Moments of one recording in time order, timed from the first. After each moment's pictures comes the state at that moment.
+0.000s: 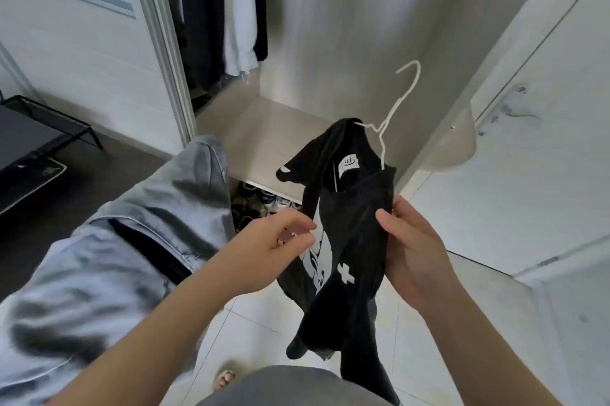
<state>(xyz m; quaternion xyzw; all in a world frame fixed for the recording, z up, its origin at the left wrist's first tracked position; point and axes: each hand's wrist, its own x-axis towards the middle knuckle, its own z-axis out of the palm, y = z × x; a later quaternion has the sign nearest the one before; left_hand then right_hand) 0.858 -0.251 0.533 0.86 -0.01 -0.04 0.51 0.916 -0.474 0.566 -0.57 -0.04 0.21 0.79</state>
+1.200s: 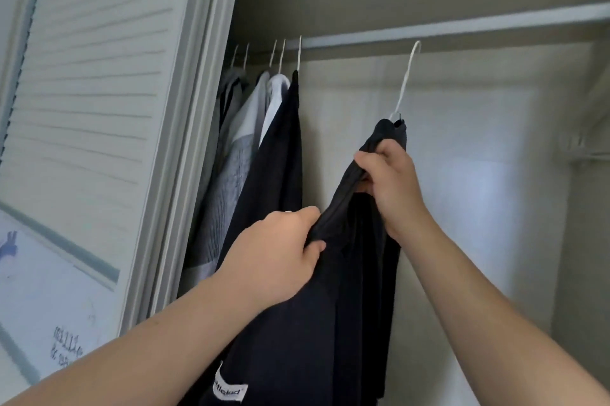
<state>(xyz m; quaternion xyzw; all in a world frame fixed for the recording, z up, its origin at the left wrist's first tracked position) 1.212 -0.044 0.873 0.91 0.00 0.40 0.13 1.338 -0.168 0.952 -0.56 -0.45 -0.18 0.67</state>
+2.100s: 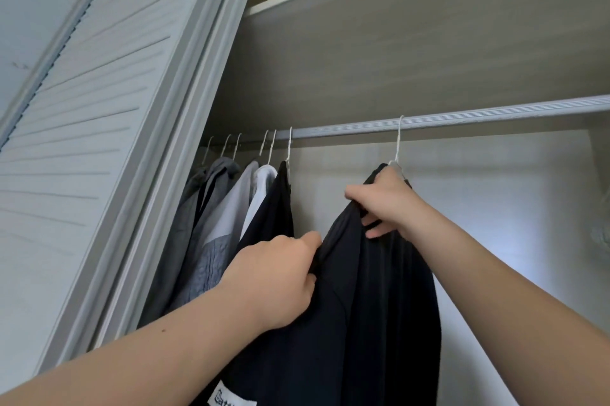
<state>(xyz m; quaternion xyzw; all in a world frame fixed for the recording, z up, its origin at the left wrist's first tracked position) 1.292 -0.007 0.988 0.90 0.03 0.44 -0.04 1.419 -0.136 1.108 -0.77 -0.33 -0.22 0.49</state>
